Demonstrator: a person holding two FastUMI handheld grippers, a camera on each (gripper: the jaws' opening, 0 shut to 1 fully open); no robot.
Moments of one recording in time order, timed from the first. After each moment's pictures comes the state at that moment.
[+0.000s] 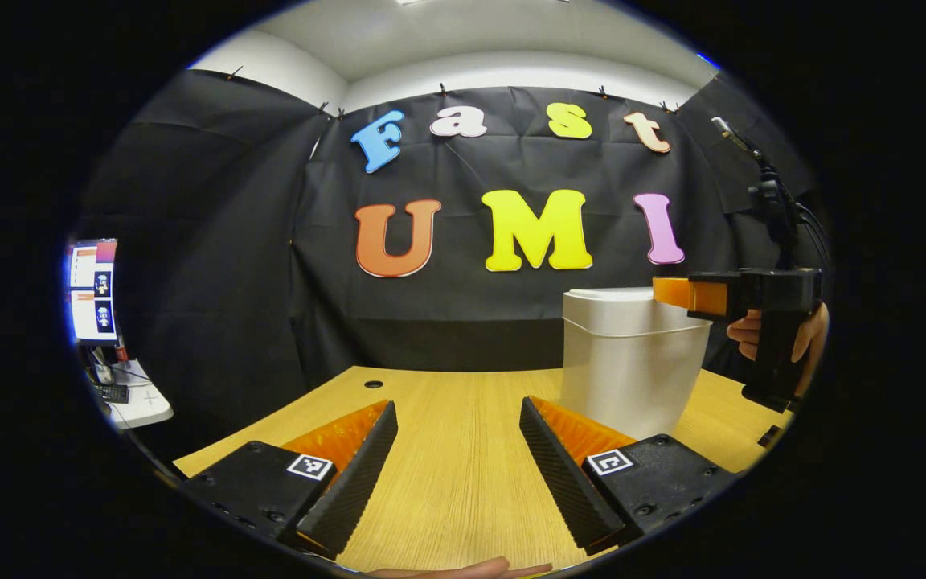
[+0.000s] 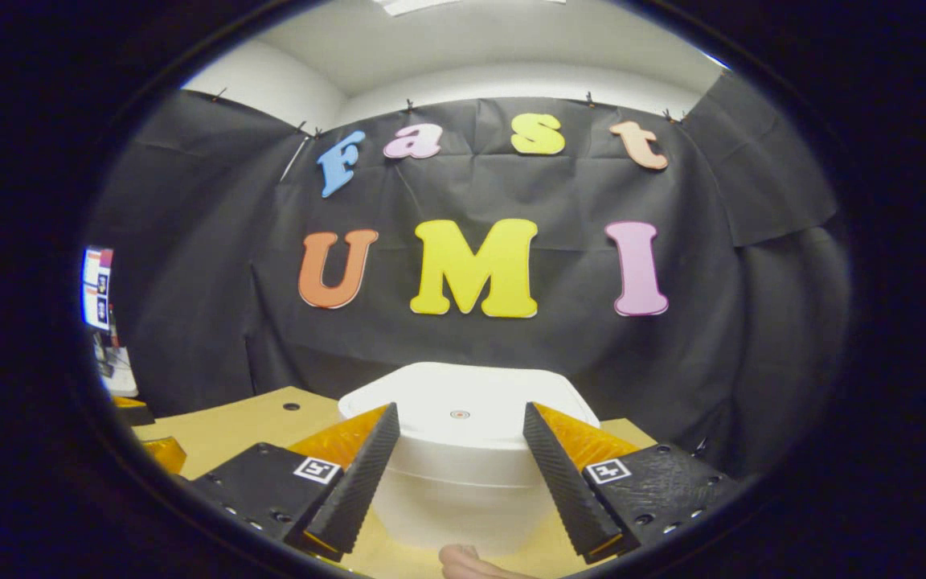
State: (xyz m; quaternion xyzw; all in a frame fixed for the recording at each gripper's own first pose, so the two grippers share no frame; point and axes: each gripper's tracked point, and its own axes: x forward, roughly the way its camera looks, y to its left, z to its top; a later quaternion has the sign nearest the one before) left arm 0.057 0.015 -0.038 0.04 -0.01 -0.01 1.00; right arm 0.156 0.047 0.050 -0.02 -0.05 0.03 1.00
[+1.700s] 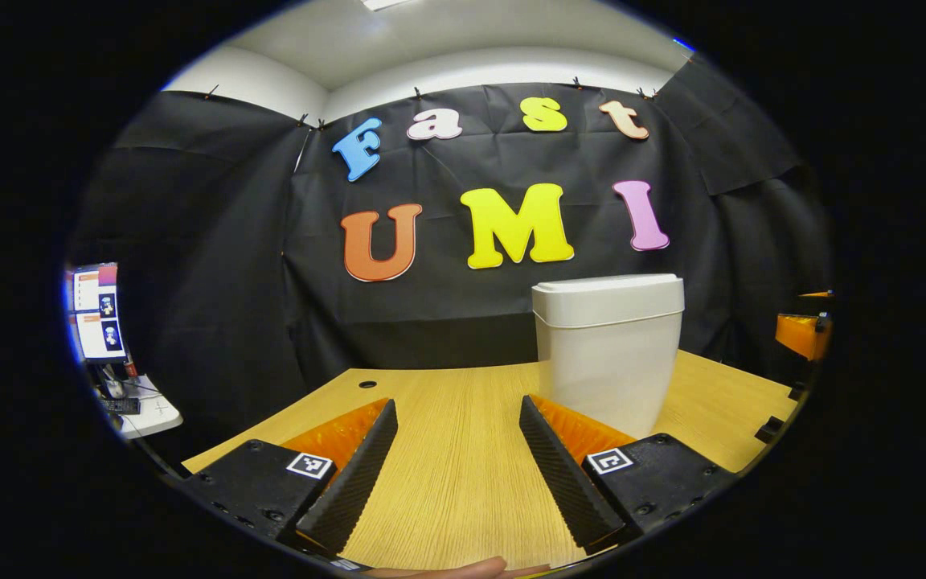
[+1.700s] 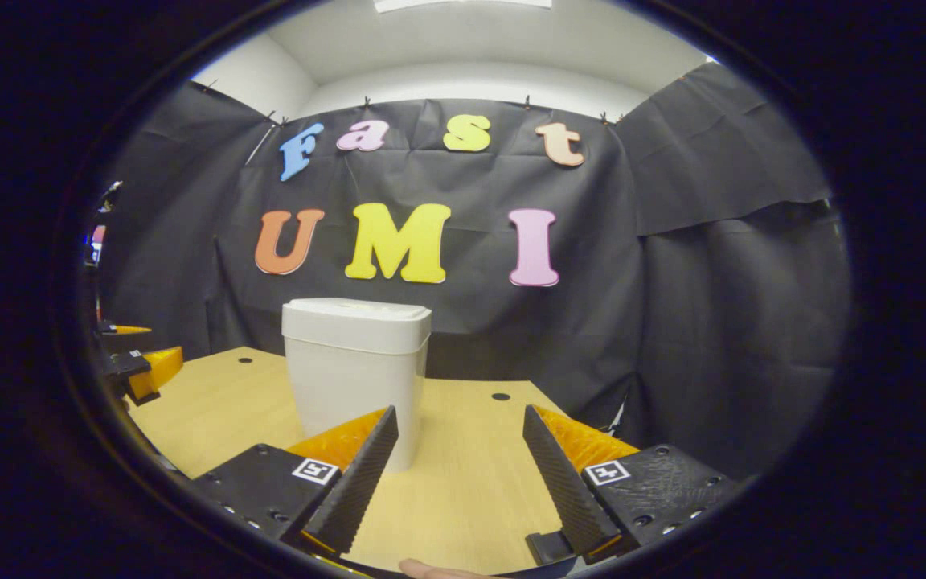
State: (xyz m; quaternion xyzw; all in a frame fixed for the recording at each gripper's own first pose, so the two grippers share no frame) left arm 0.035 -0.025 -0.036 0.08 -0.02 0.00 1.00; right arm 0.001 -0.096 -0.022 -0.02 -0.01 -0.08 1.00
